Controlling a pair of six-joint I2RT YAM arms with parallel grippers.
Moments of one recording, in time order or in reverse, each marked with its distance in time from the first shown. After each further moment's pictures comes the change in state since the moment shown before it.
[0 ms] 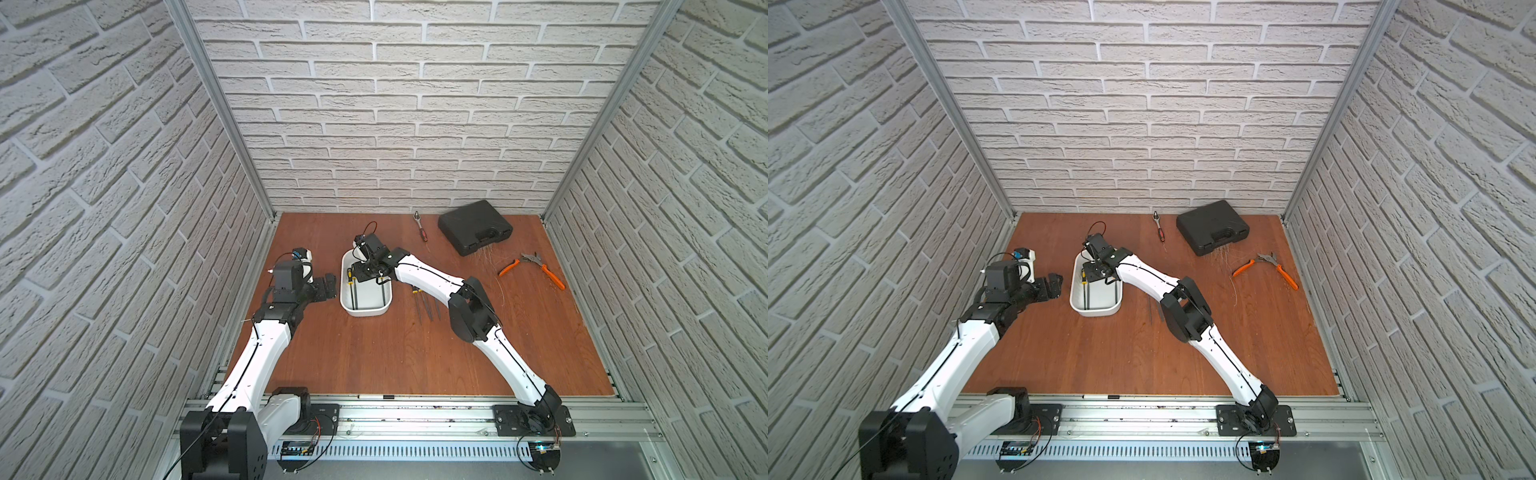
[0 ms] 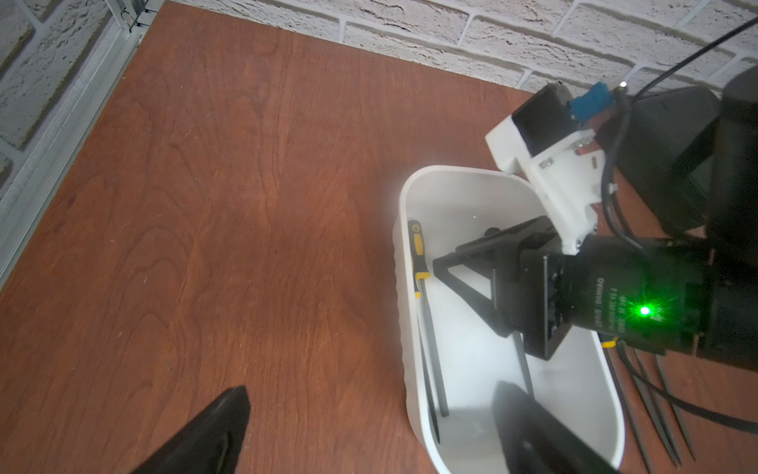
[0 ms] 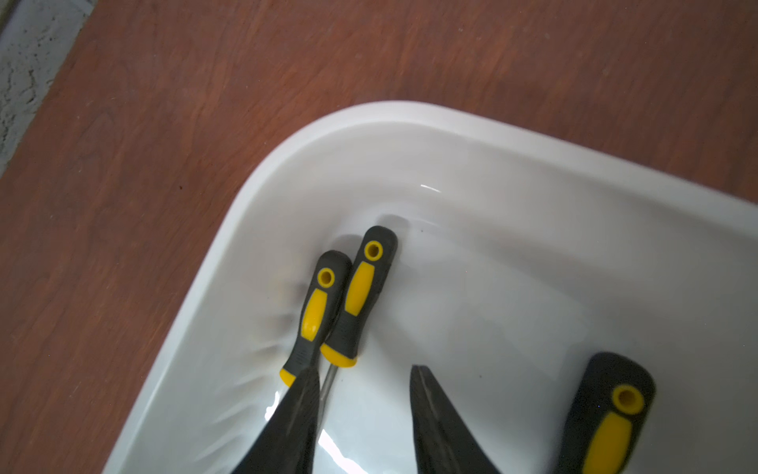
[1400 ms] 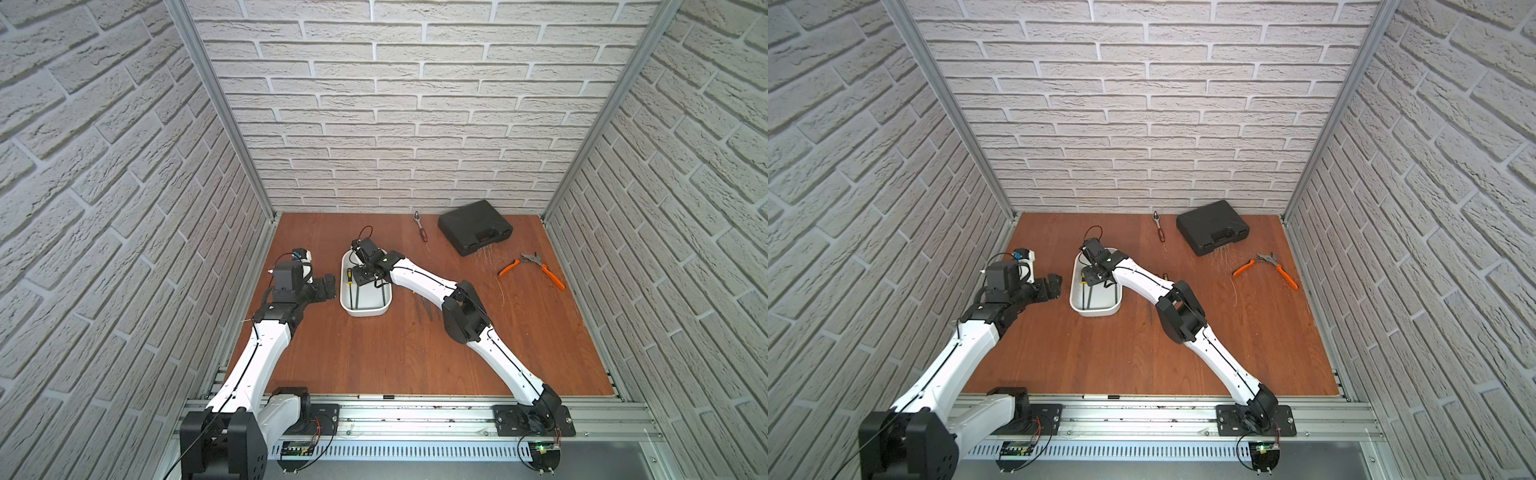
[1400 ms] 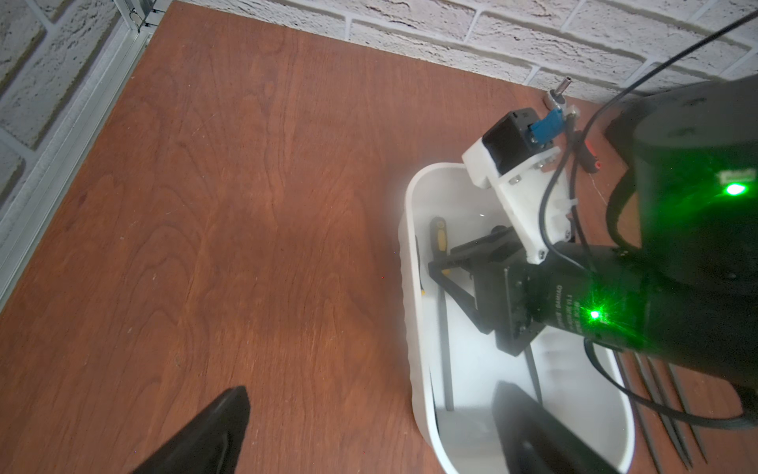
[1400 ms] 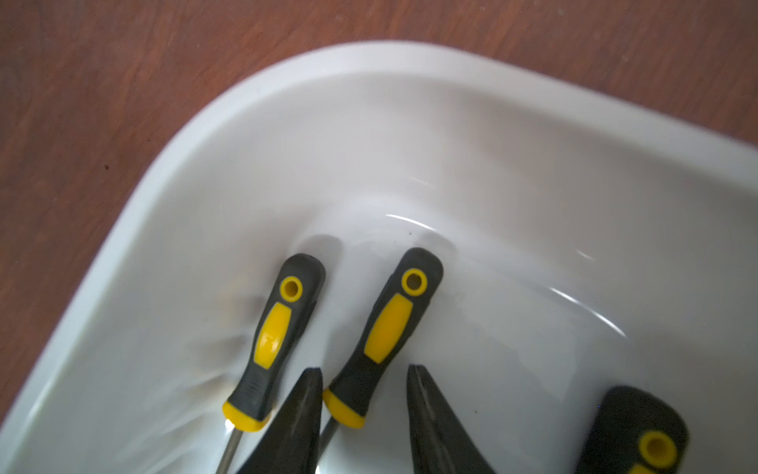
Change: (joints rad) left arm 0.000 -0.001 0.000 -0.008 -0.014 0.006; right arm 0.008 0.099 0.114 -0.064 0.077 -0.059
